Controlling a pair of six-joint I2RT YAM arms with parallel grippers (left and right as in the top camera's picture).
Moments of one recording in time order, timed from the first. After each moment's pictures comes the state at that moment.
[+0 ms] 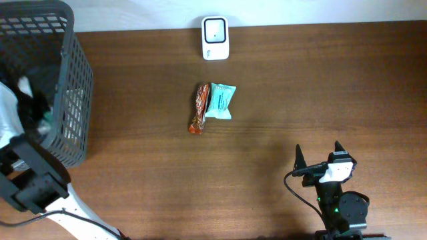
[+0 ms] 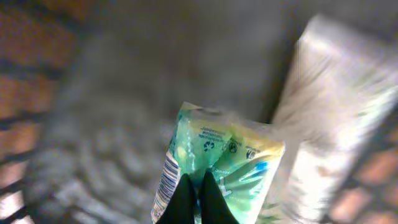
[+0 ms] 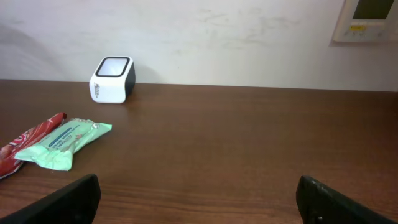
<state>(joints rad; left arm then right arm) 0.58 2.19 2.02 -1.14 -0.03 0.05 0.03 0.02 0.01 -0.08 -0.01 0.00</state>
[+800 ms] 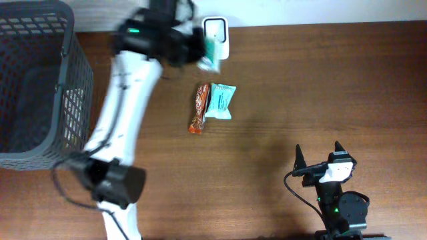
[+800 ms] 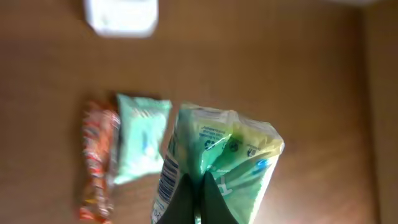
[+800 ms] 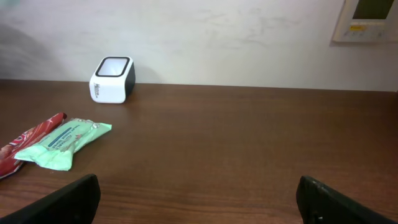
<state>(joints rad) -0.36 2.09 2.28 -1.16 0.32 -0.43 0.03 0.02 0.01 -0.08 -0.01 0.00</state>
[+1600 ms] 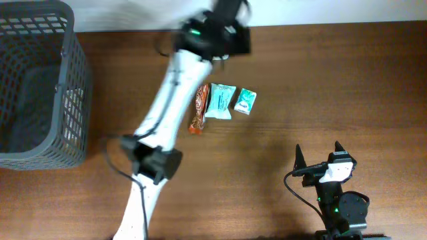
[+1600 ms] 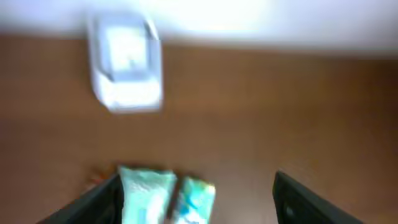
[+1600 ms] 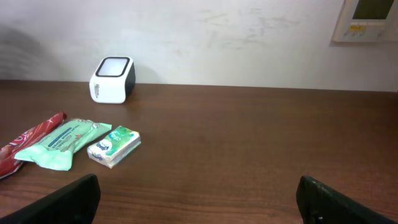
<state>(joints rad) -0.52 2.45 2.84 -1.25 0.00 -0.49 0.03 0.02 0.01 -0.08 -0.01 0.00</state>
